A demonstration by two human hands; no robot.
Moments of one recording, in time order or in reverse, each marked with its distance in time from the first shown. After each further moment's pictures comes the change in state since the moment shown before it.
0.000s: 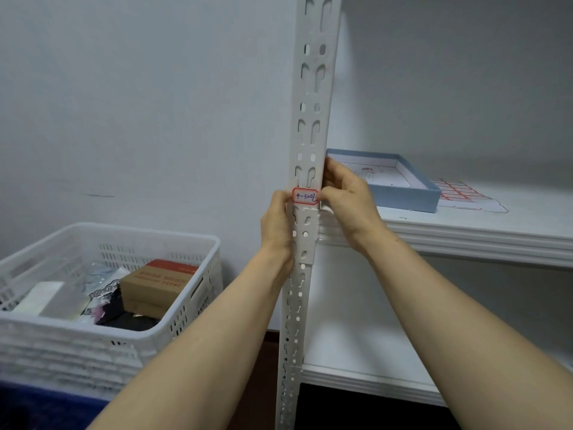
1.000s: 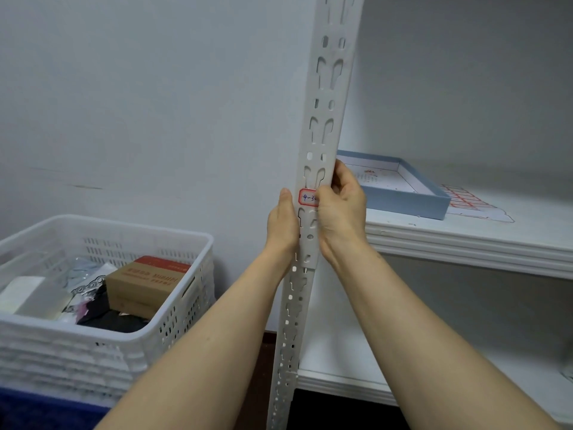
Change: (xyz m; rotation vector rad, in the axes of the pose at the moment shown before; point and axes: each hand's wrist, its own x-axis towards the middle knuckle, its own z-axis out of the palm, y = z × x) left_hand 0.025 -0.011 -0.009 0.266 0.021 0.111; right_hand 0.003 0.014 0.042 0.131 0.420 0.055
